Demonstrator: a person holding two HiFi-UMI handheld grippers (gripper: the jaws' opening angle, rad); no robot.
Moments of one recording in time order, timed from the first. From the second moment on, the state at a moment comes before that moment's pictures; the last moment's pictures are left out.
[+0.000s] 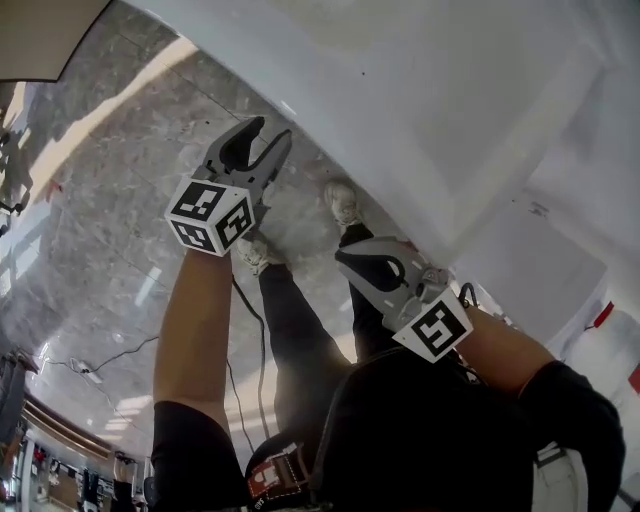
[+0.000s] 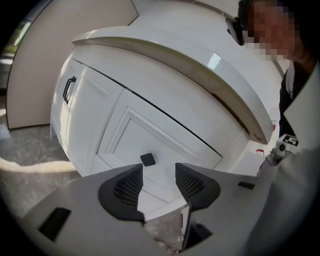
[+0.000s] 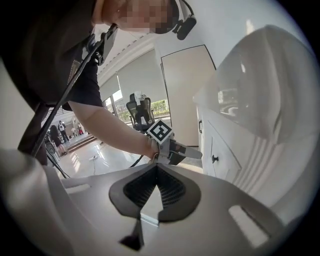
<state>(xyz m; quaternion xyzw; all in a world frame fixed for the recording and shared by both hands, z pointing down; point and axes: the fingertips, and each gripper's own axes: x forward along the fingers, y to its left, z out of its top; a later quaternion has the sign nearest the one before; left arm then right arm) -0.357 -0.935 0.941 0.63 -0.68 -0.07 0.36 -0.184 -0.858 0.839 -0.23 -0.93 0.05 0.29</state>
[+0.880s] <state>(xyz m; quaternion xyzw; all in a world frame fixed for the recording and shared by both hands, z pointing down) -0.375 -0.969 0.966 0.63 -0.61 -0.22 0.42 -0.190 -0.850 0.837 -0.25 -0.91 0.04 0.32</state>
